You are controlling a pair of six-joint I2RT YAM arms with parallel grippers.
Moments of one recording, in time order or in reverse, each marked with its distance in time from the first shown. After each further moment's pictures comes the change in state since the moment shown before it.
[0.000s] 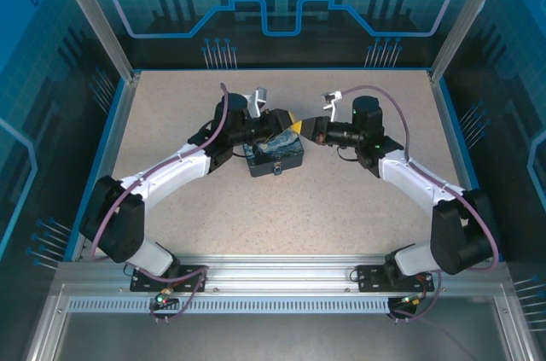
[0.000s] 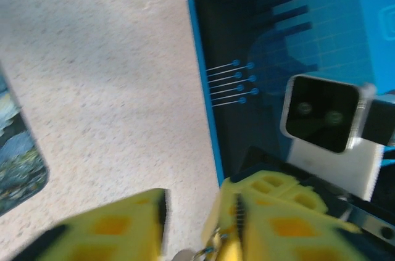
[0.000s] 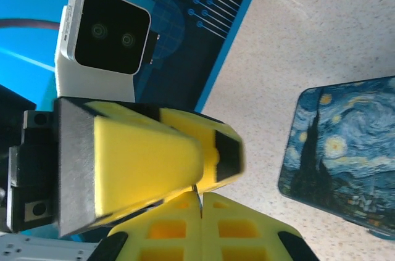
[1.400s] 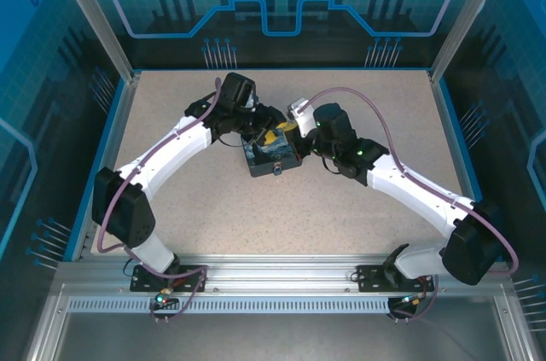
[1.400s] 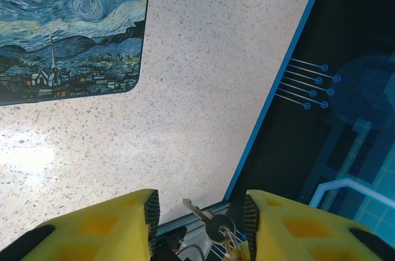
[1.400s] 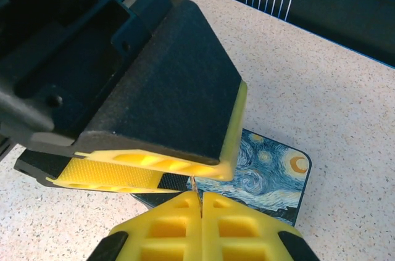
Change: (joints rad) left arm 0.039 0.111 0.375 -0.706 0.027 -0.204; right arm 0.328 -0.060 0.164 -0.384 0.753 -0.738
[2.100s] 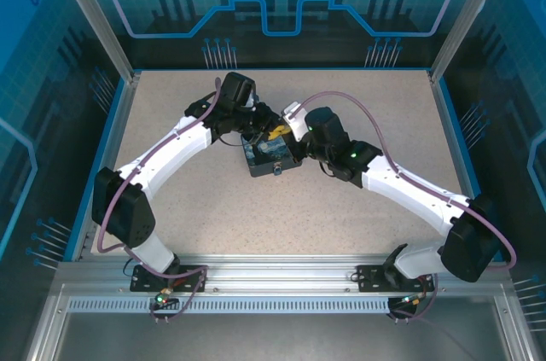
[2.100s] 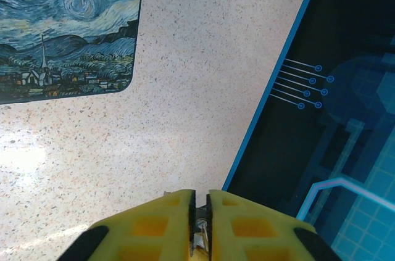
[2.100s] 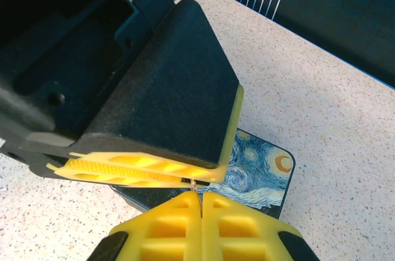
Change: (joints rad) left arm 0.000 0.000 -0.002 0.017 0.006 -0.016; right arm 0.053 0.020 0.009 -0.014 0.111 -0.071
